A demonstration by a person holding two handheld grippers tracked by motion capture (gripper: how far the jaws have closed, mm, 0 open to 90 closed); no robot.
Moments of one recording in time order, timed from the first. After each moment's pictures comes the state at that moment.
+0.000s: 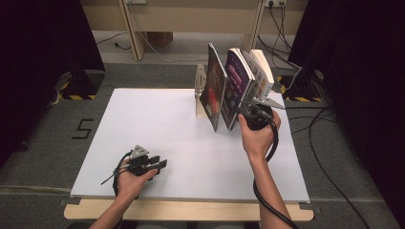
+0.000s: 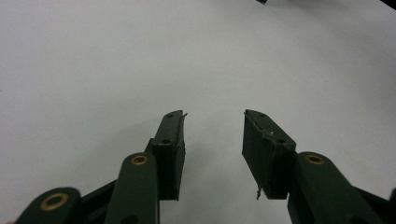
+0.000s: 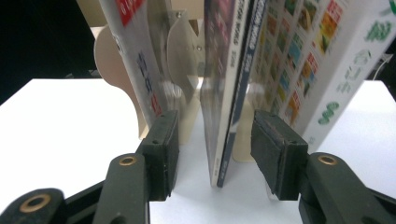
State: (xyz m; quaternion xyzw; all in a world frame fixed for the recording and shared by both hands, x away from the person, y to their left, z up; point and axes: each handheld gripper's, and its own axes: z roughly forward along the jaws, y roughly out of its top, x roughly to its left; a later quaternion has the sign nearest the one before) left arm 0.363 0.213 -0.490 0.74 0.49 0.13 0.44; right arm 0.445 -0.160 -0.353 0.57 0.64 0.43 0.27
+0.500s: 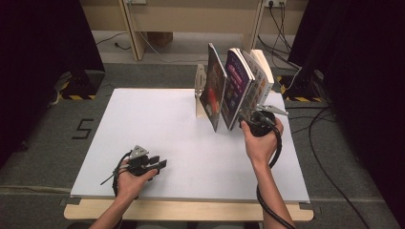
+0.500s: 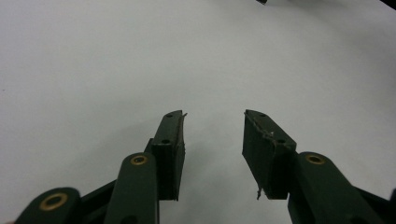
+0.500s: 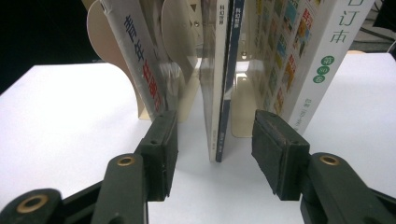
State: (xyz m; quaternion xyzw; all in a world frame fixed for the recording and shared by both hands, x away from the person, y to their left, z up) left arm 0.362 0.214 -0.489 0.74 0.49 0.13 0.44; right arm 0.435 -0.170 -0.366 0.58 0.65 0.42 0.24
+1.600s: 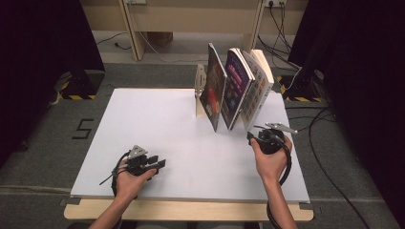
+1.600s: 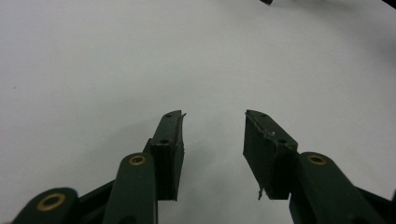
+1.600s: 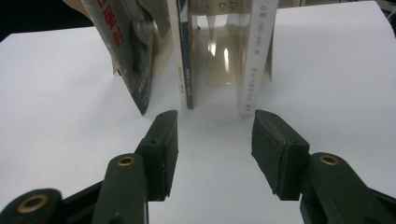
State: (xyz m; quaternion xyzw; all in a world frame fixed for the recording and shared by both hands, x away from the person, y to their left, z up) left arm 0.363 0.217 -0.490 0.74 0.49 0.14 0.44; right arm 0.406 -0.205 -0.409 0.60 0.65 0.40 0.22
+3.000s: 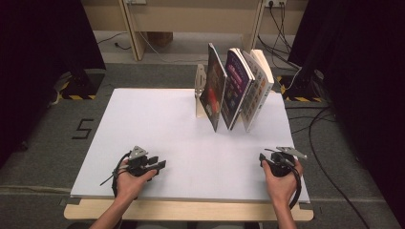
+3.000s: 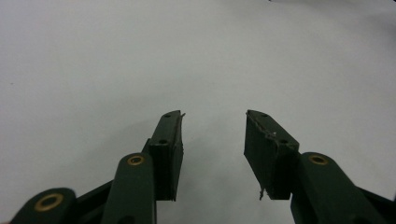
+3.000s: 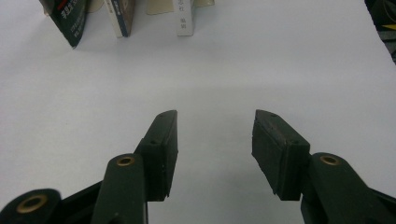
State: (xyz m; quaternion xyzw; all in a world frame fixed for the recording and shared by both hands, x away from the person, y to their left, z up) left arm 0.361 0.215 -0.492 0.74 0.49 0.14 0.44; right arm 0.366 -0.244 -0.467 0.64 0.64 0.36 0.23
